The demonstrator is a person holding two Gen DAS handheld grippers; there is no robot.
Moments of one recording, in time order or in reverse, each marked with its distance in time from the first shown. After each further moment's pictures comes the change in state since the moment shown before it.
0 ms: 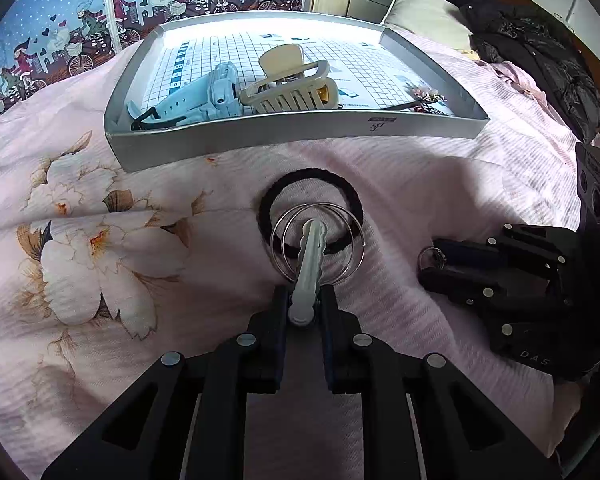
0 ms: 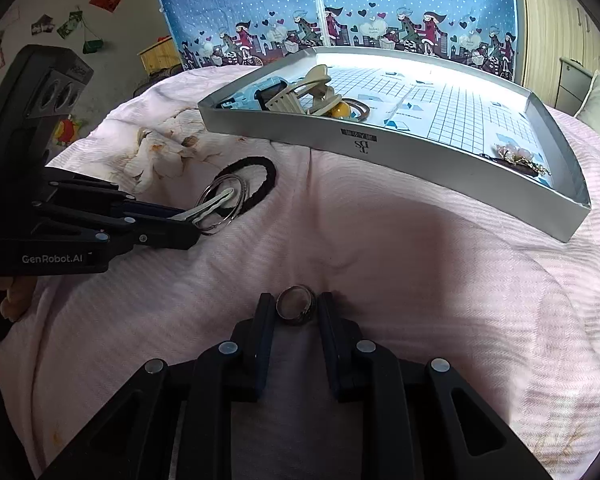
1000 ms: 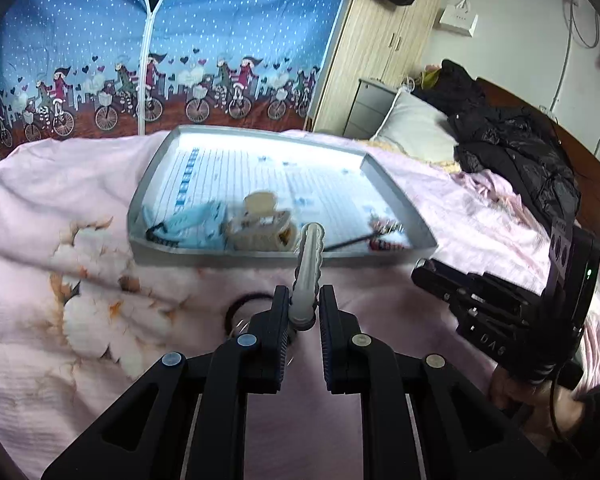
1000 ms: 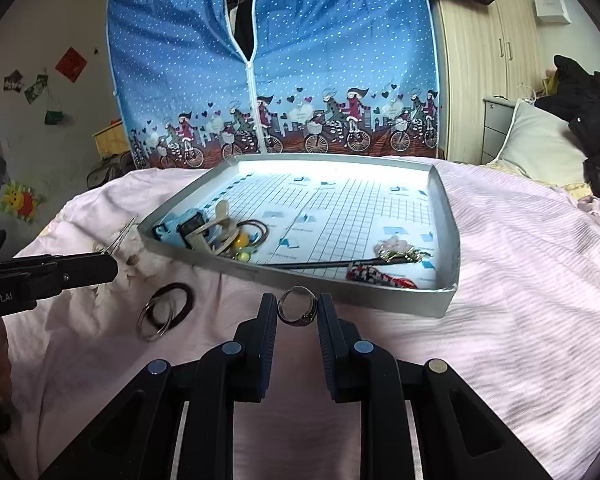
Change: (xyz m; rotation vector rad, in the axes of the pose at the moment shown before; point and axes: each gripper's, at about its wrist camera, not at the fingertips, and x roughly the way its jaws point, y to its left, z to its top) left arm -0.066 -0.035 0.021 -0.127 -0.397 -0.048; right arm -0.061 -0.042 0.020 0.121 -0.322 -0.190
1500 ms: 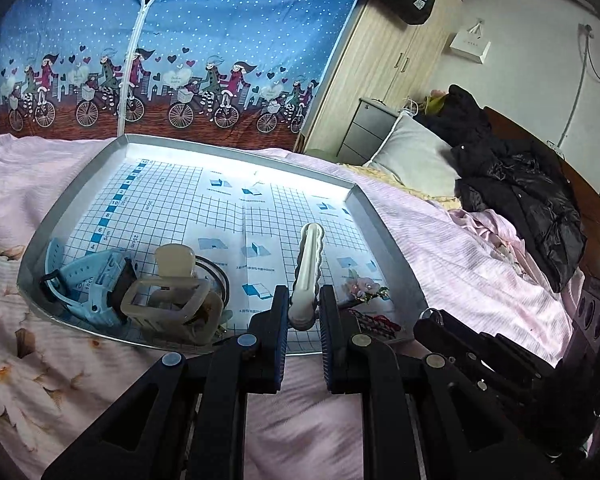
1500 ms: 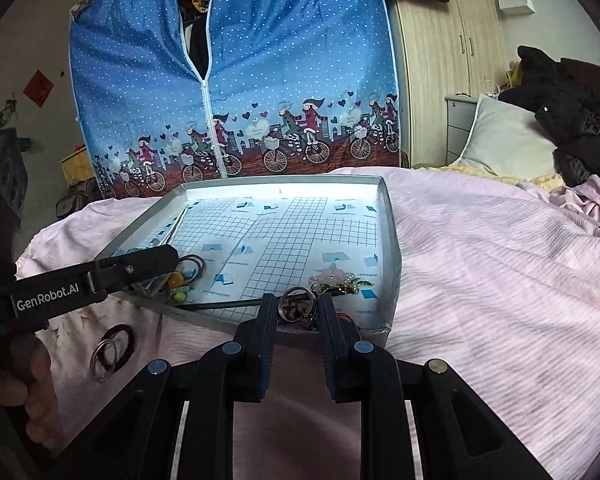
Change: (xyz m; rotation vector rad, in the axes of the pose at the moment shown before) left arm 0.087 -0.013 0.045 -0.103 -0.047 -0.057; right arm 0.011 -0.044 0.020 0.085 -0.033 -0.095
